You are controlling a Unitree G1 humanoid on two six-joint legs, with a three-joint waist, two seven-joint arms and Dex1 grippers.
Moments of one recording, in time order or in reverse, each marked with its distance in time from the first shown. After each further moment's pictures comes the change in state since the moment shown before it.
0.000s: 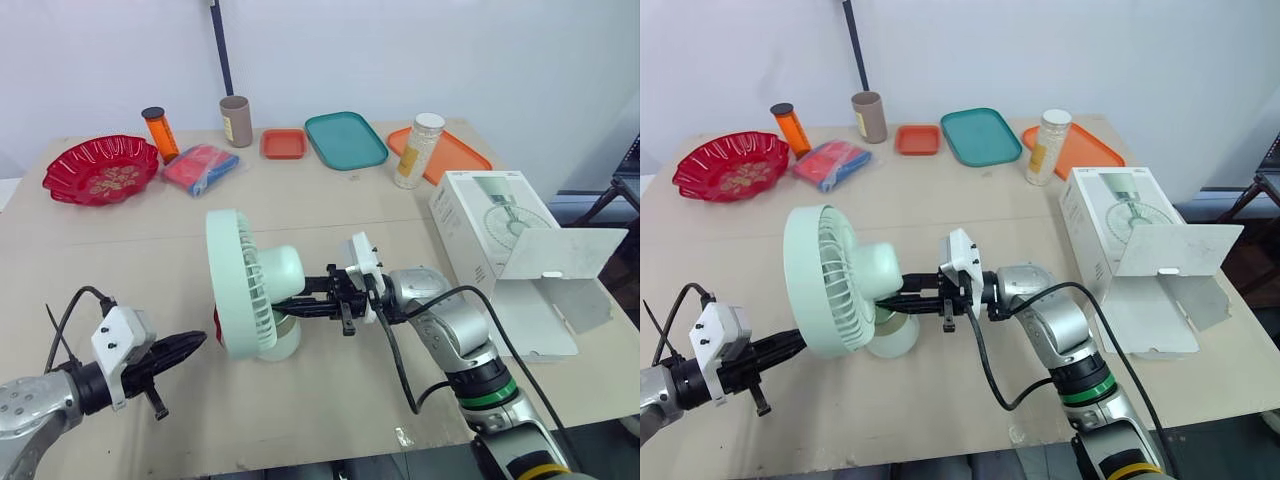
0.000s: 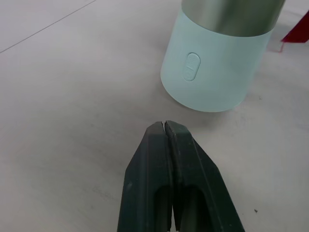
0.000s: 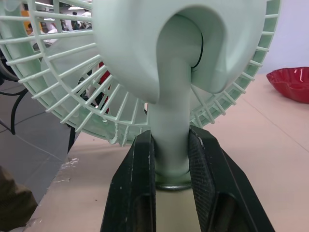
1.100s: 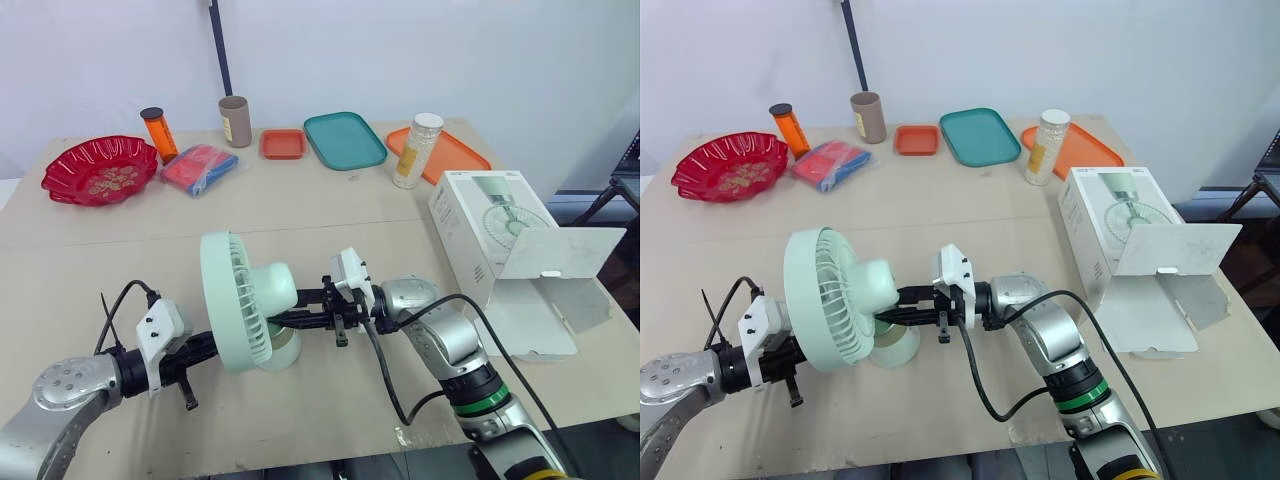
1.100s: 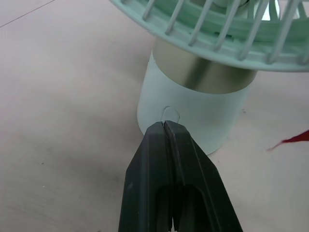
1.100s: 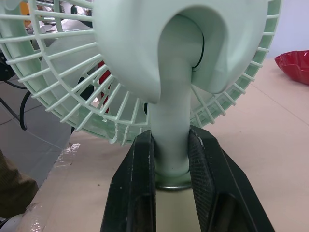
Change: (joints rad) left arm -0.162 -0.011 -0.196 0.080 0.038 0.012 -0.010; right arm 0.031 0.024 0.040 0.039 -0.067 -0.044 -0.004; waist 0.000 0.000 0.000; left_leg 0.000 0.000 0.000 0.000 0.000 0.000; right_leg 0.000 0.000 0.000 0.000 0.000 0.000
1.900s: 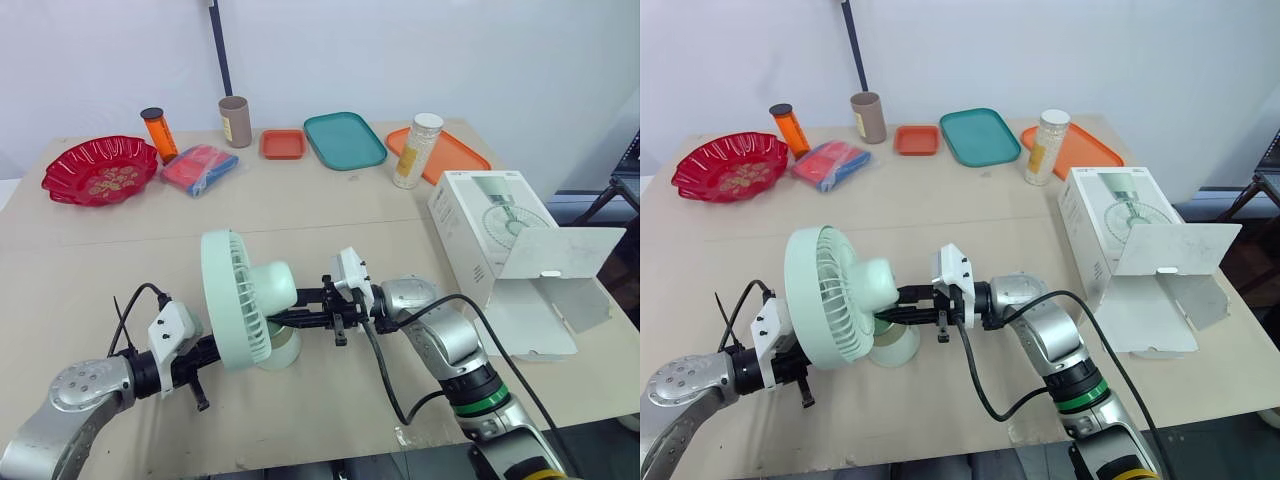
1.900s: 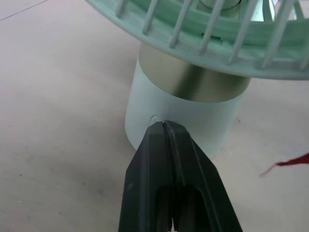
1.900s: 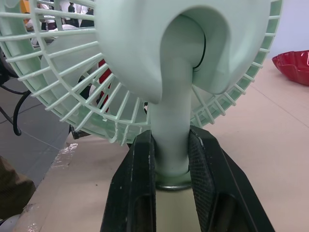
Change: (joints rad) left arm -0.016 -0.041 -0.048 0.001 0.016 0.000 0.022; right arm 0.000 -0.001 0.000 0.000 -0.004 -0.001 -0.014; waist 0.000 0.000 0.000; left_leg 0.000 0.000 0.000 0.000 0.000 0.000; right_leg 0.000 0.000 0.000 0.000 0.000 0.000
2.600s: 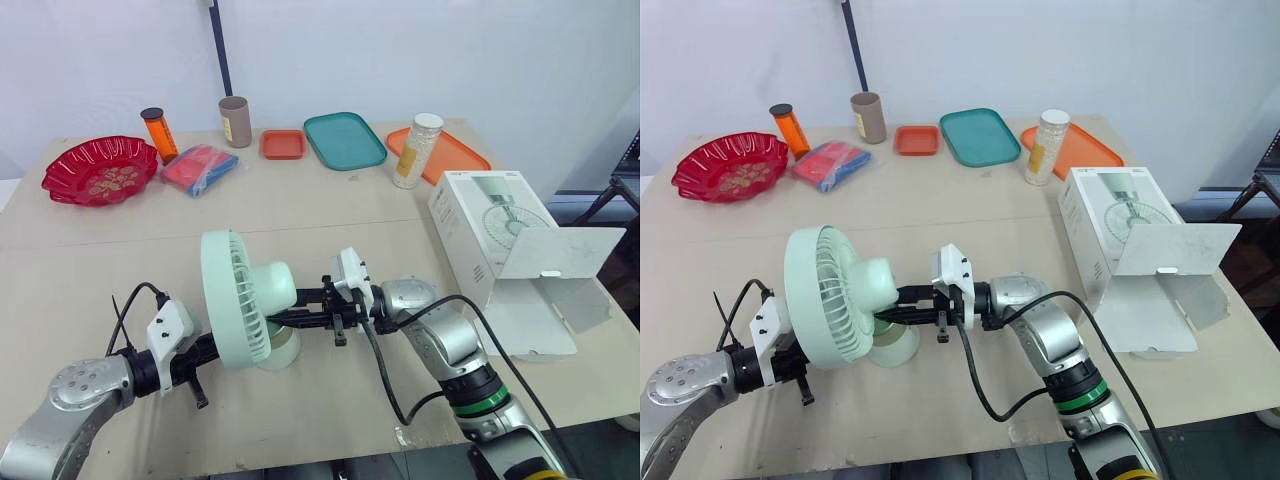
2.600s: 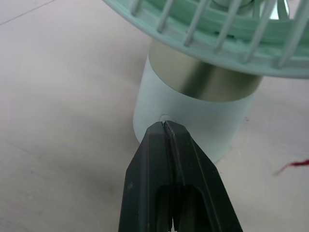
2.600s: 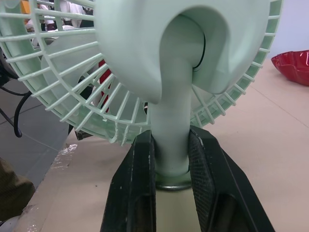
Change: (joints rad) left arm -0.017 -0.004 0.001 0.010 0.012 -0.002 0.016; right arm 0.004 -0.003 0.000 -0.002 0.001 0.000 -0.004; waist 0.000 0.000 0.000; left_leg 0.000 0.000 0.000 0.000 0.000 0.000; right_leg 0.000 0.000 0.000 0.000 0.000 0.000
